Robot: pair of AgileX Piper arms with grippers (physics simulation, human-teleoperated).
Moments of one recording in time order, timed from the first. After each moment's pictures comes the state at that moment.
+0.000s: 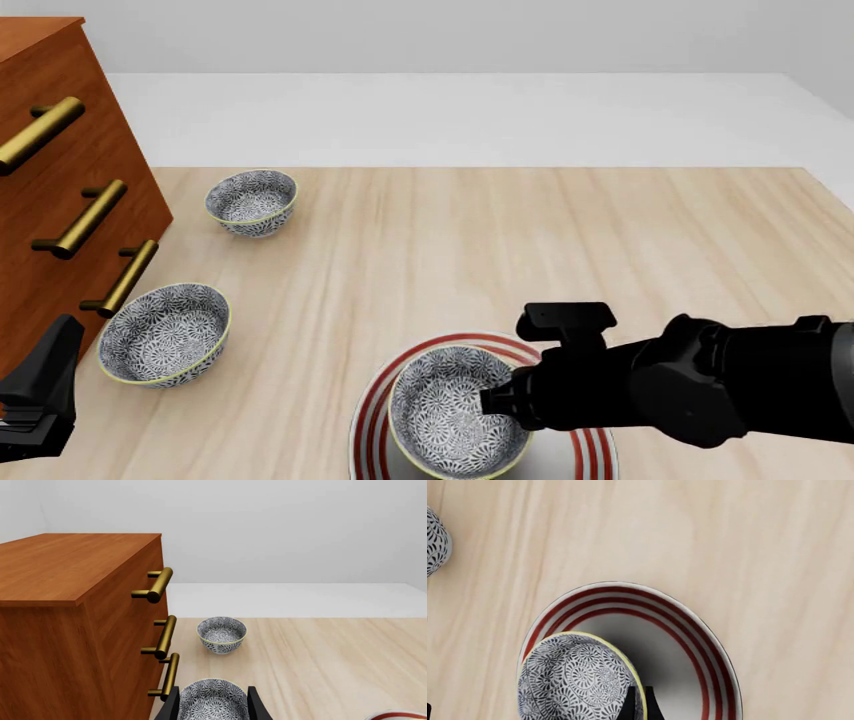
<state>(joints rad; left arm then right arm) 0.00 0.00 0.00 0.00 0.00 0.75 1.45 -0.53 0.18 0.56</state>
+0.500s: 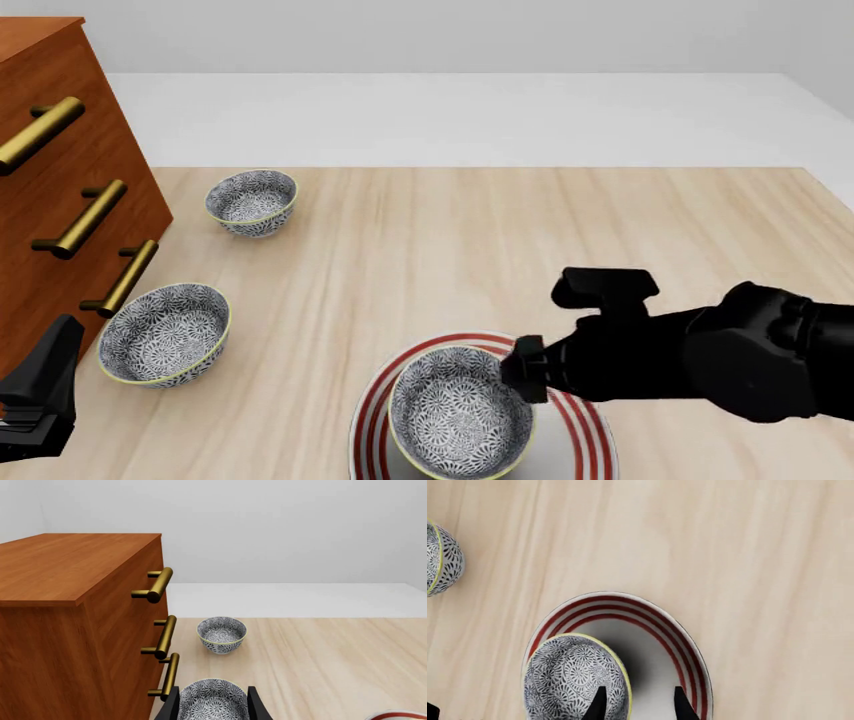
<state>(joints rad) 0.00 0.00 0.00 0.00 0.00 0.67 1.30 -0.56 0.31 0.50</state>
